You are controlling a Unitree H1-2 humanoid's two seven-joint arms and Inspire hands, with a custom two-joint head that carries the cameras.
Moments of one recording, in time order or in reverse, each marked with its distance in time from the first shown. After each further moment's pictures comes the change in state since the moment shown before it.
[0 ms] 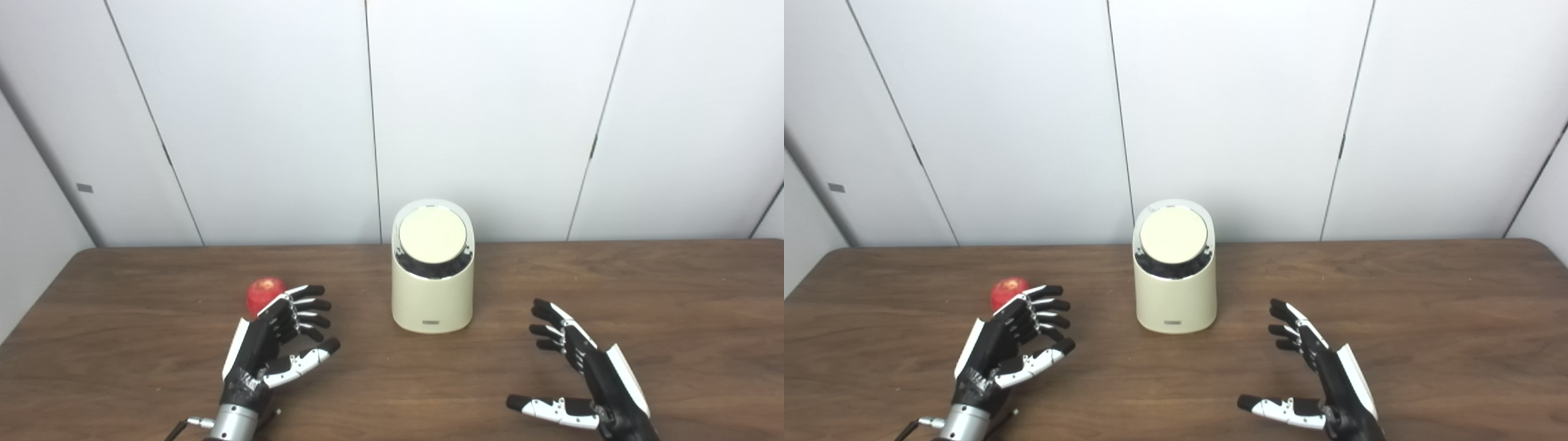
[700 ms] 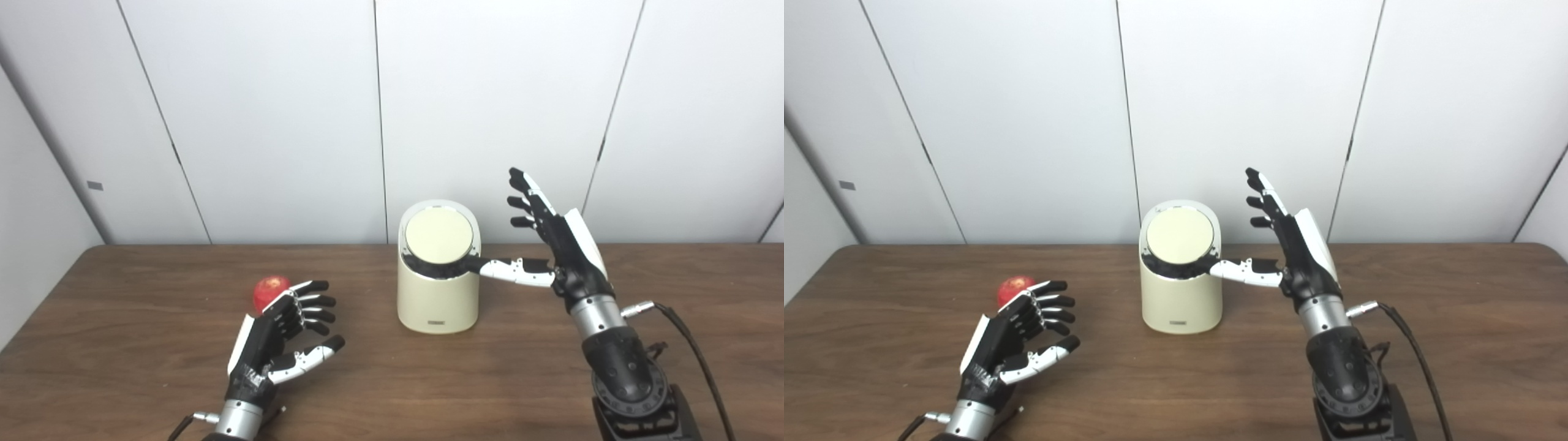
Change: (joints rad) left arm -0.022 -0.007 -0.004 0.028 -0.006 -0.020 -0.017; right arm -0.433 0.006 0.014 0.029 -0.165 0.351 0.024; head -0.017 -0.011
